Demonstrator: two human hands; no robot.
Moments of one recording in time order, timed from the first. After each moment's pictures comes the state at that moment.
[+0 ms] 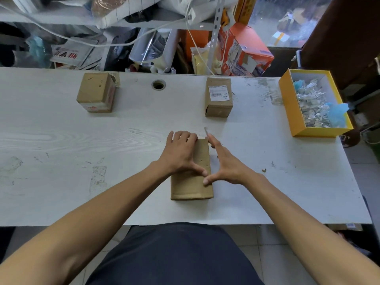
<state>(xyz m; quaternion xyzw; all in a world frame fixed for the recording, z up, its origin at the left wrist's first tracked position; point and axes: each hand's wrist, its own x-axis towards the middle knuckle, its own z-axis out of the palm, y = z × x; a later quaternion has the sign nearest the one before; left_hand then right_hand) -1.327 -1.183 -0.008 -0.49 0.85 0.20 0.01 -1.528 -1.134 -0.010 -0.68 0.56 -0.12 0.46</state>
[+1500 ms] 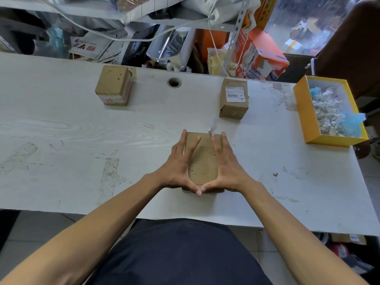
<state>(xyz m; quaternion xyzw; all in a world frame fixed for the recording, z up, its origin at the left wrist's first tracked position) -1.269 -1.136 -0.022 -0.47 0.78 0.41 -0.09 -1.483 -1.118 -0.011 -0.75 0.56 -0.10 0.34</state>
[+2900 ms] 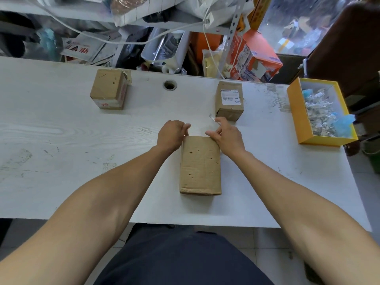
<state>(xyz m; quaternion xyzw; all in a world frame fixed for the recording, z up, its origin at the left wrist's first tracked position) -1.286 -1.239 -0.022 -0.63 0.71 0.28 -0.14 -1.486 -1.210 -0.005 -0.65 0.69 -0.17 0.26</state>
